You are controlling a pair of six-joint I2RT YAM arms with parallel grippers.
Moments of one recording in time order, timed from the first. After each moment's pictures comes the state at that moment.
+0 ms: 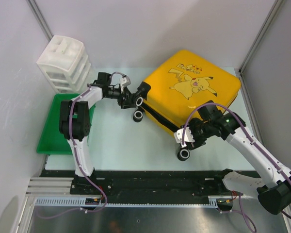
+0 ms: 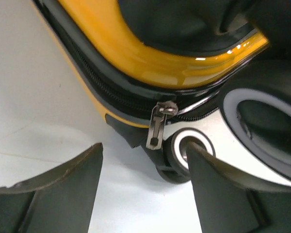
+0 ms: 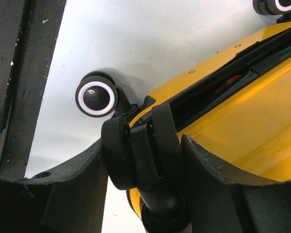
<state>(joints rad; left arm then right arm) -0.11 2.05 1.50 -0.41 1.12 0.74 0.54 1.09 1.10 -1.13 -0.47 -1.39</state>
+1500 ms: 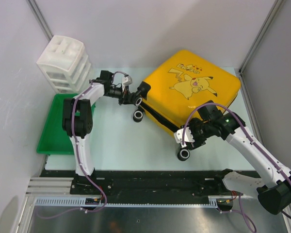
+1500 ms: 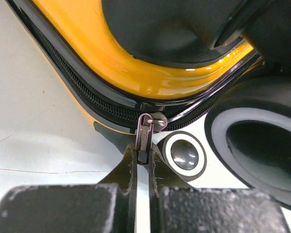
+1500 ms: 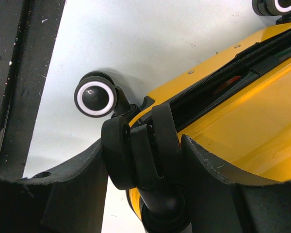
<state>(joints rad) -0.12 2.12 1.63 -0.65 1.15 0.88 0.54 1.09 1.10 -1.12 -0.47 -1.39</state>
